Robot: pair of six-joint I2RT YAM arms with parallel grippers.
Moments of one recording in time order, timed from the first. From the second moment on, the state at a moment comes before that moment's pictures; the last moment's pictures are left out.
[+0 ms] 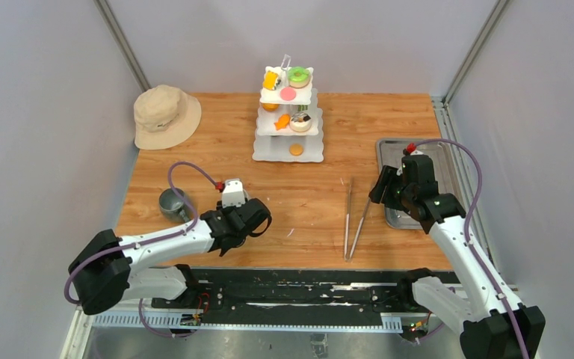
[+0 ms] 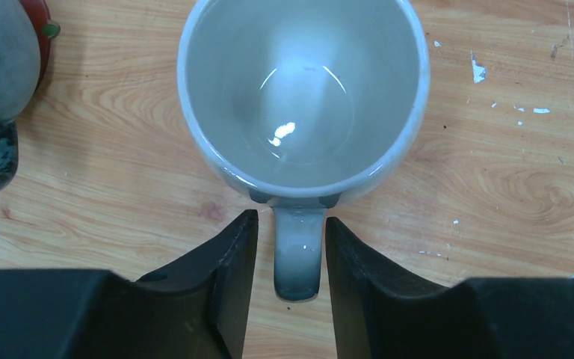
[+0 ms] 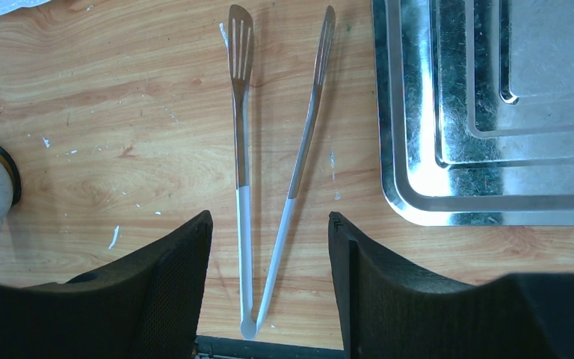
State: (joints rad) left arm -0.92 1.19 0.59 -0.52 -0.74 -0.93; right arm 0.23 0.91 0.79 -0.67 0.01 0.44
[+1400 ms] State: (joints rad) left arm -0.60 1.34 1.56 -0.70 -0.40 -0.37; right arm 0.23 1.21 1.53 -0.98 0.41 0.22
